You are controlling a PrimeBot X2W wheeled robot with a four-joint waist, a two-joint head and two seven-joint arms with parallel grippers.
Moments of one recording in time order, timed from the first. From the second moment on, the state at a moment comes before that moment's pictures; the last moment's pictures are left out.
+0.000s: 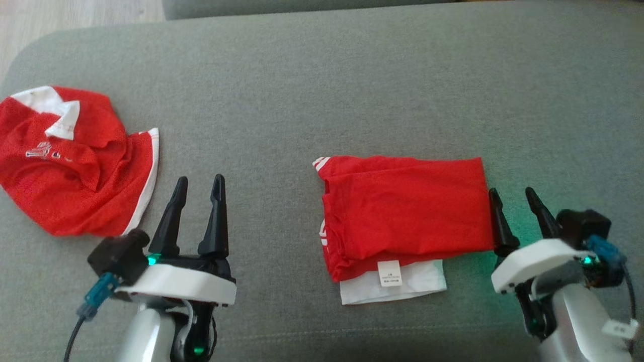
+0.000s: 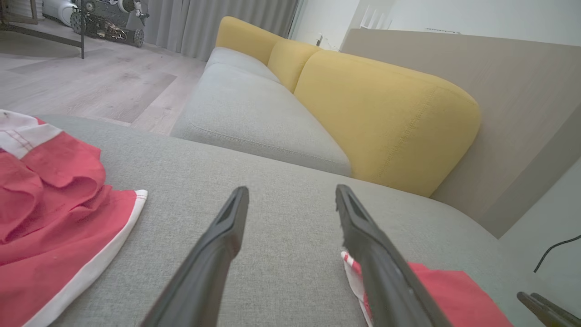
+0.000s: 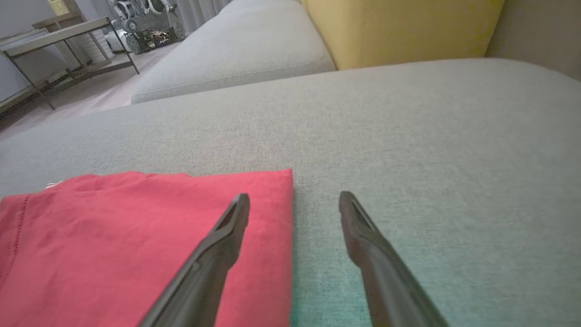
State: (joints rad) left arm -0.07 0.05 -0.21 0.09 -0.40 -0.05 -0.25; right arm -0.18 -0.09 0.02 0.43 0.19 0.12 -0.08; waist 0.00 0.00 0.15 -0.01
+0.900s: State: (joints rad) left arm -0.15 0.05 -0.21 0.09 -0.45 -0.05 -0.25; right arm -0.36 -0.20 0.19 0.56 0.25 0.12 -0.11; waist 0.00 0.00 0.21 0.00
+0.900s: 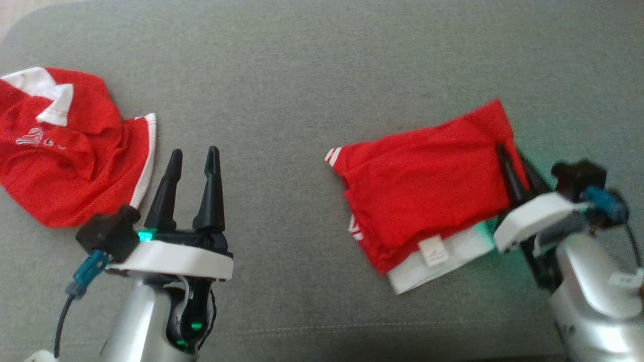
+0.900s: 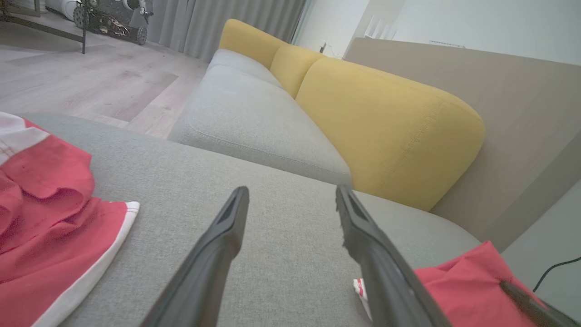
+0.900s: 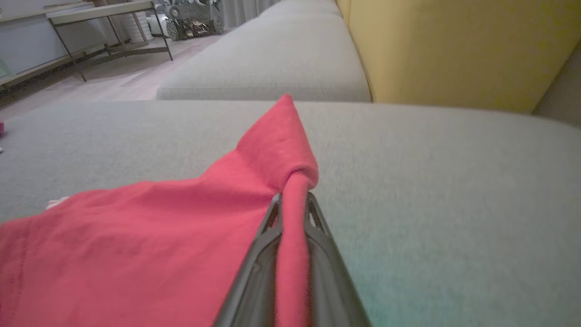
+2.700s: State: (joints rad) left arm -0.34 0.04 -0.25 0.07 -0.39 -0.09 -0.26; right arm -0.89 -0.42 0.00 0.83 0.17 0.12 -0.13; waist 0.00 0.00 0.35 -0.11
